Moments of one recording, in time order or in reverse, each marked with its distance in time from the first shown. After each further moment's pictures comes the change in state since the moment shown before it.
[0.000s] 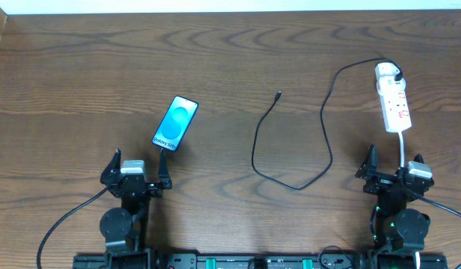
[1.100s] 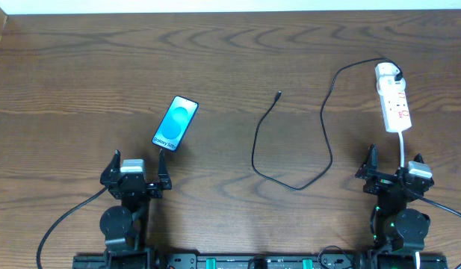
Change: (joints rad) left arm 0.000 0.019 0.017 -0.027 -0.016 0.000; right arm 0.000 0.000 0.000 0.000 0.000 0.000
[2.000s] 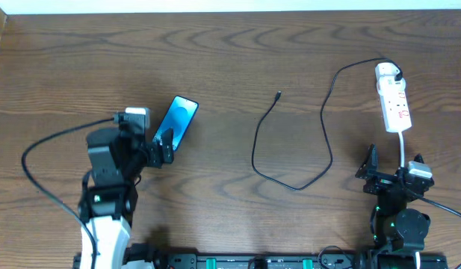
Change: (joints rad) left arm 0.000 0.895 0.570 -0.218 0.159 0.000; right arm 0.000 0.000 0.000 0.000 -0.002 0.000
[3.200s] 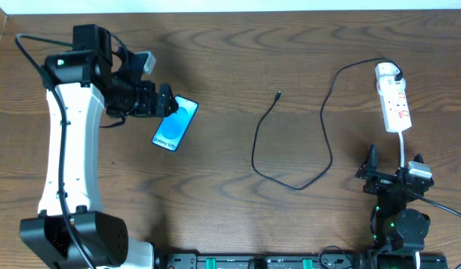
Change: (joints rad) left arm 0.000 0.729 1.066 -1.027 0.166 0.111; right arm 0.000 0.000 0.000 0.000 0.000 0.000
